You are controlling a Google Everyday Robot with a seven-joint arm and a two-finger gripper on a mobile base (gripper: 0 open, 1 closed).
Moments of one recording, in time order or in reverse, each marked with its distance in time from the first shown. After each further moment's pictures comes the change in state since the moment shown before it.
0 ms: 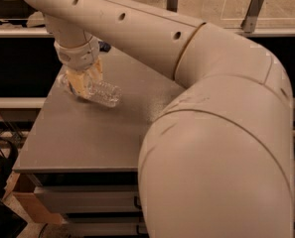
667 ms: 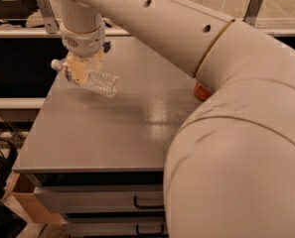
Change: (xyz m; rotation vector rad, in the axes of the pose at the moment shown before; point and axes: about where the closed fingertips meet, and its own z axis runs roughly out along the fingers) arm -0.007 -0.008 -0.033 -0.041 -0.159 -0.052
